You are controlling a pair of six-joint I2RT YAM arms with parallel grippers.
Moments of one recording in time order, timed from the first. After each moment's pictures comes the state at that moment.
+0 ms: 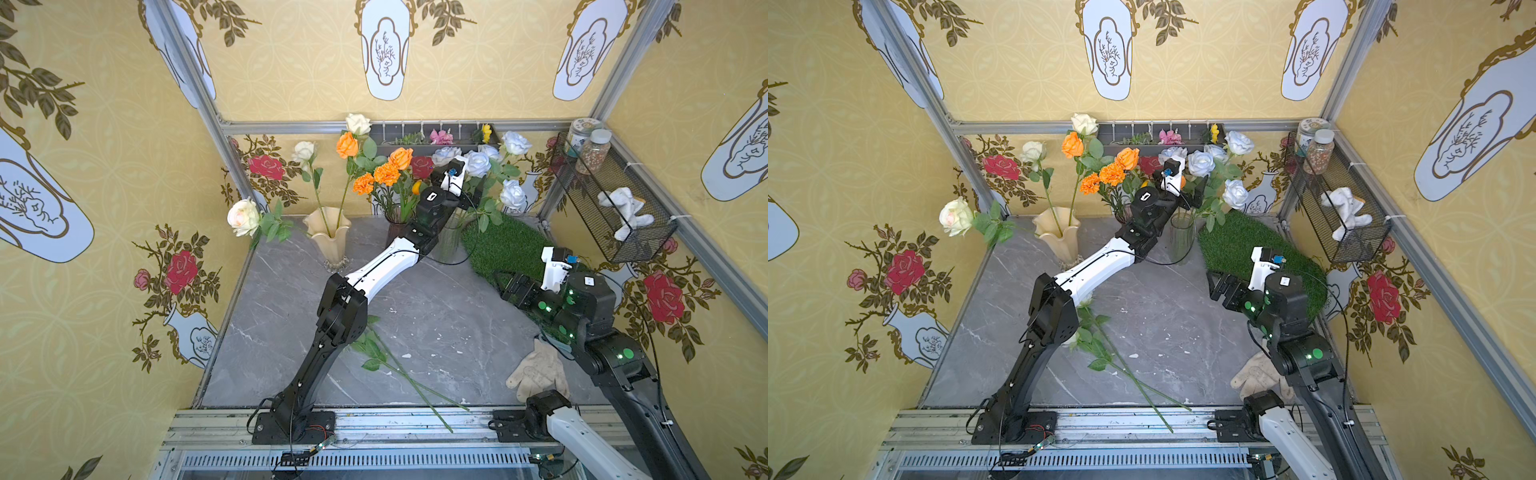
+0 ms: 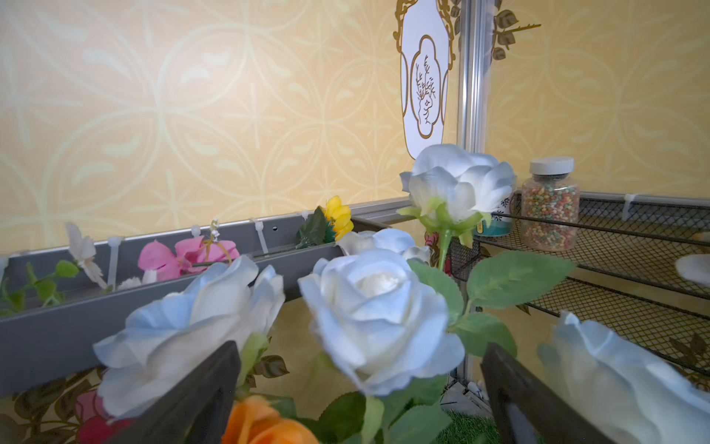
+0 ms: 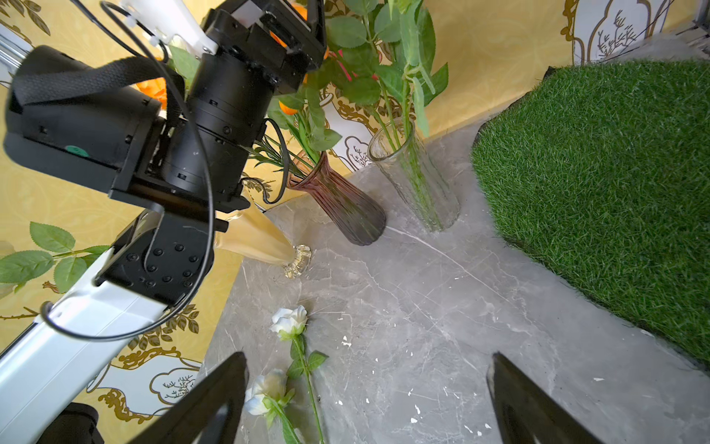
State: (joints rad) left arm -0.76 2.36 2.28 0.36 -0.13 0.07; right arm 0.25 0.68 0.93 -0.61 -0.15 0.57
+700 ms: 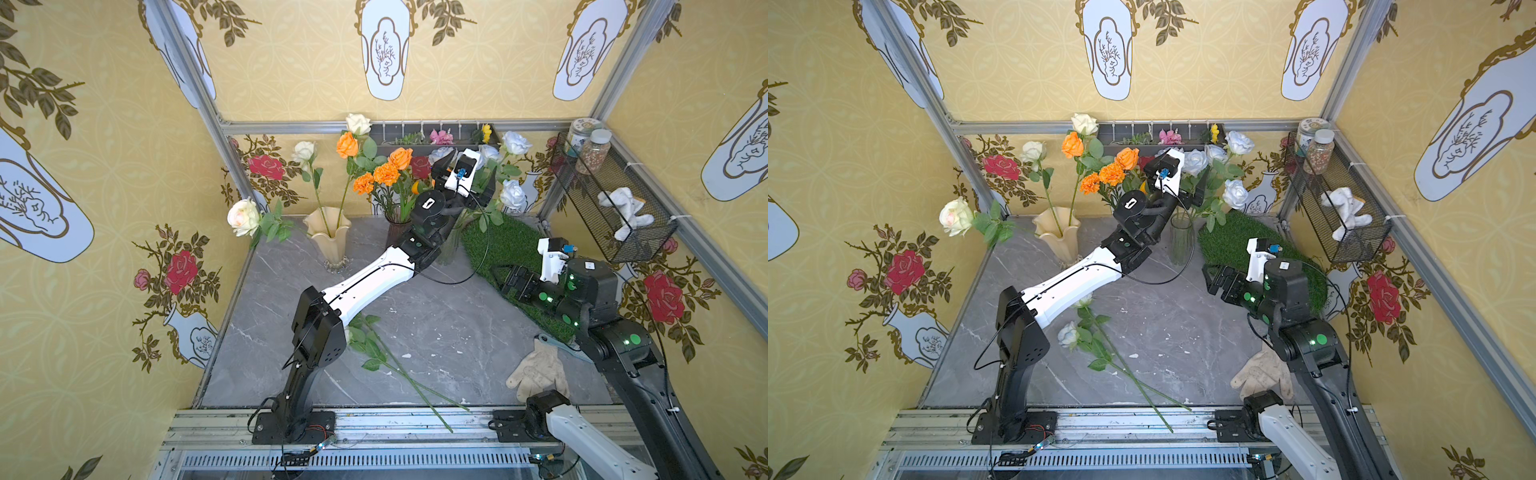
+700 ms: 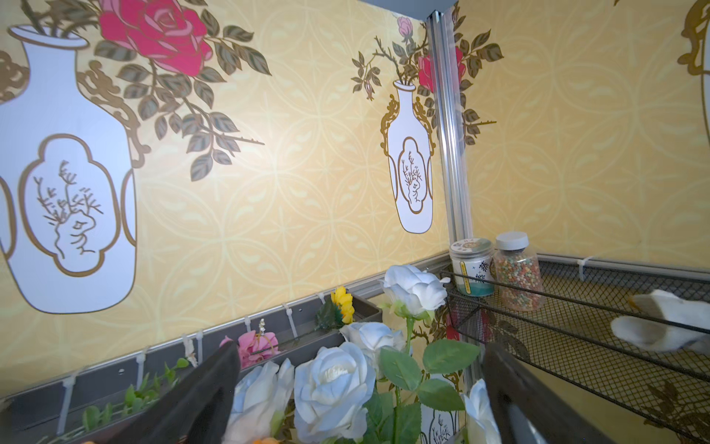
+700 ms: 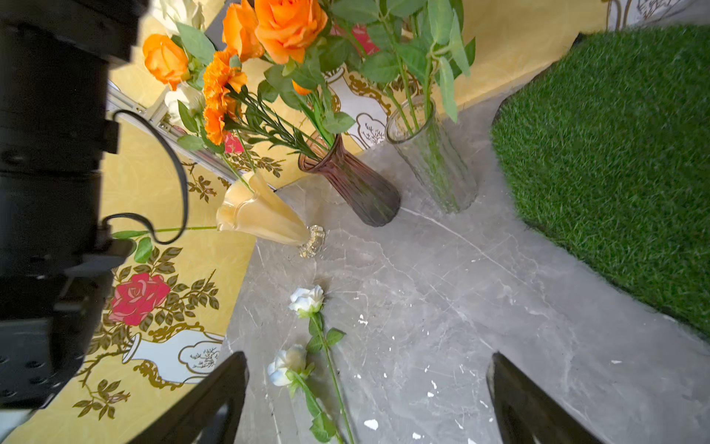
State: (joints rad) left arm -0.88 2.03 2.00 0.46 -0.28 0.26; right arm 0.25 0.78 1.08 -0.75 -0.24 0.58
